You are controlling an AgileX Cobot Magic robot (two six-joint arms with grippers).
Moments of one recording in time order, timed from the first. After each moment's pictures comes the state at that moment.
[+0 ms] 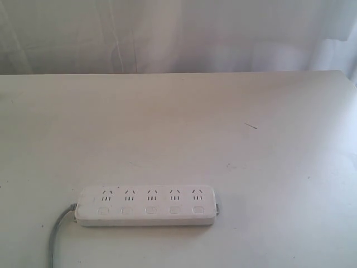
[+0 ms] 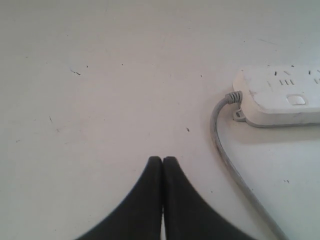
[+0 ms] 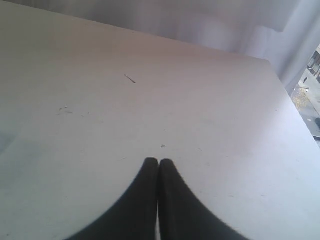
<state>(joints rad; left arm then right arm) 0.01 0.05 0.02 -0.18 0.52 0.08 0.08 0.01 -0.01 0.05 0.36 -0.18</state>
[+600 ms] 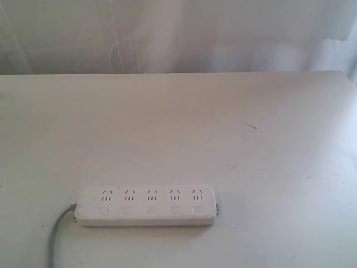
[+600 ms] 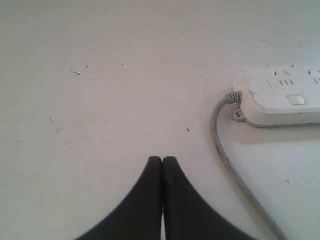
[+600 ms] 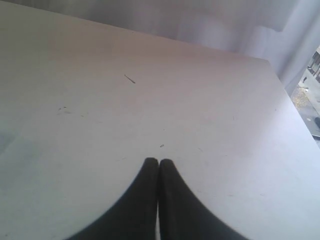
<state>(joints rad) 0.01 0.05 0.02 -0.18 0.52 0.08 0.07 0.01 -0.01 0.05 0.36 -0.18</state>
